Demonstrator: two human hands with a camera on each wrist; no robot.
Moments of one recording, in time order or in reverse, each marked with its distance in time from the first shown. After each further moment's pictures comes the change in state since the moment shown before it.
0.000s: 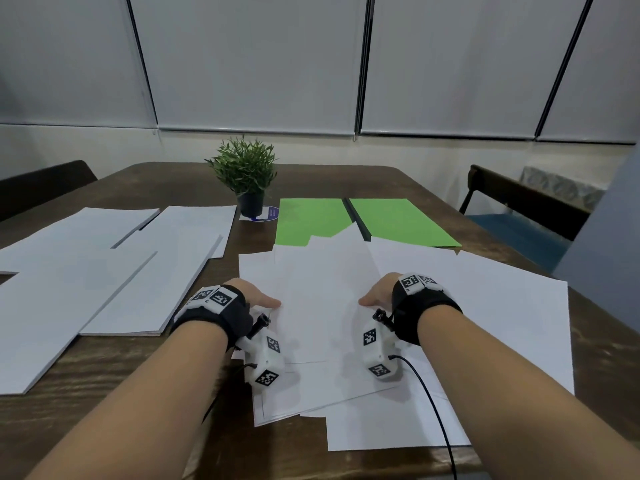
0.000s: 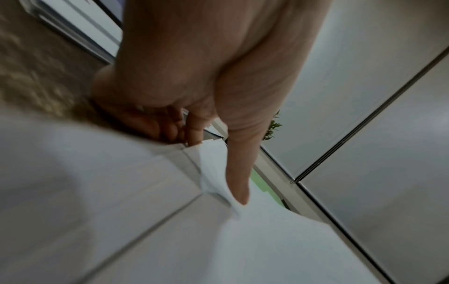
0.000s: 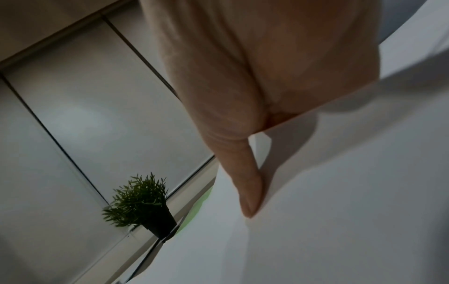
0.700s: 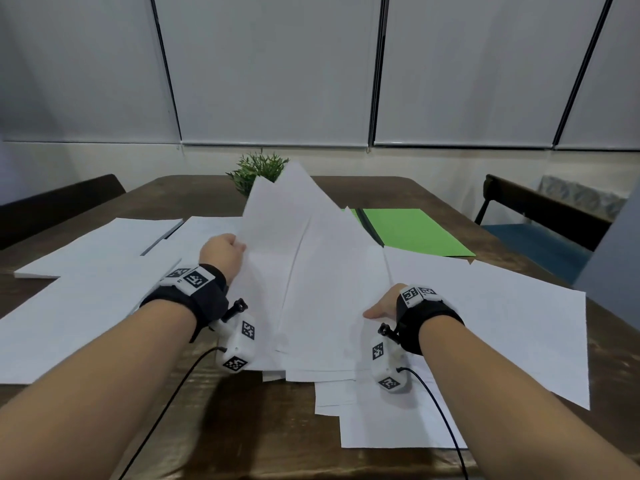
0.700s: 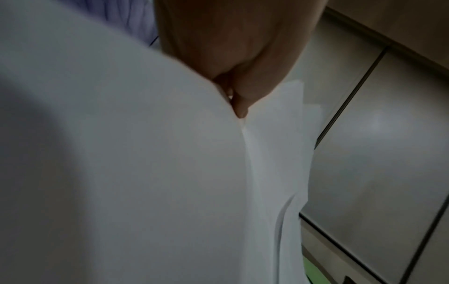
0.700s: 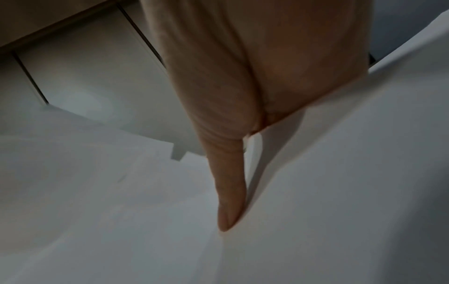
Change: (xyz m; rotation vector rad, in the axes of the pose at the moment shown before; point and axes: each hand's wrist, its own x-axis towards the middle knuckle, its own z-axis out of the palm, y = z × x) left_hand -0.005 -0.025 -0.055 -0.383 0.649 0.287; right_hand -0.011 0.002 0.006 0.103 -0.001 0.007
